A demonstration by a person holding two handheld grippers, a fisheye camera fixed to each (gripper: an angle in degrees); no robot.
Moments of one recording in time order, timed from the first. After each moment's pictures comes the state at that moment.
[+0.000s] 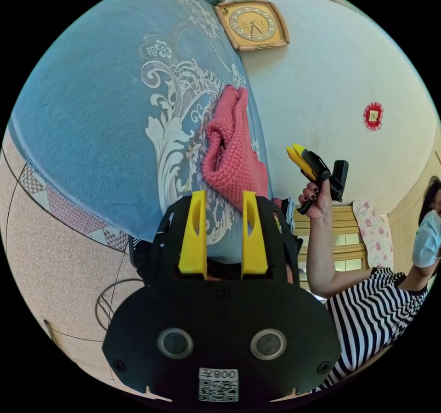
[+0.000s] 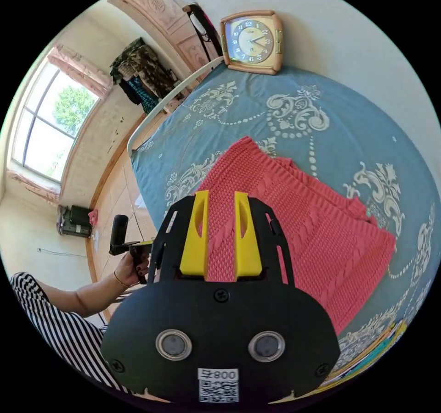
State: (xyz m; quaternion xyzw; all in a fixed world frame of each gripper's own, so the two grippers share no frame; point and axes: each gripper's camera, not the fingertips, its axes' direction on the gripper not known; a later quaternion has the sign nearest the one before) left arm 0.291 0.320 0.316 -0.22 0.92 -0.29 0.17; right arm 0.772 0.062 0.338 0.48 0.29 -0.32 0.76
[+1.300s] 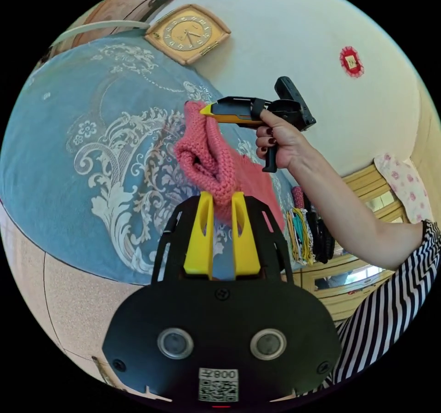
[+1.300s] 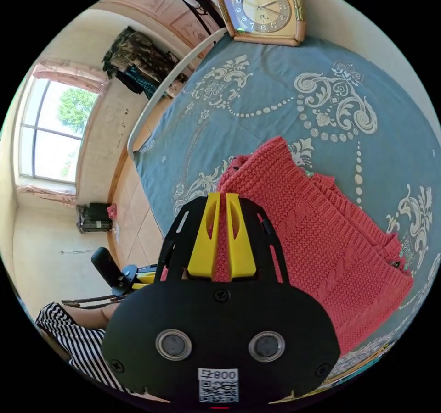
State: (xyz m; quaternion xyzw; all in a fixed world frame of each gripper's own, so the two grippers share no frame) left arm 0.284 0.252 0.030 -0.10 0.91 -0.27 0.30; right arm 0.714 -0.094 0.293 0.39 0.28 -0.31 0.82
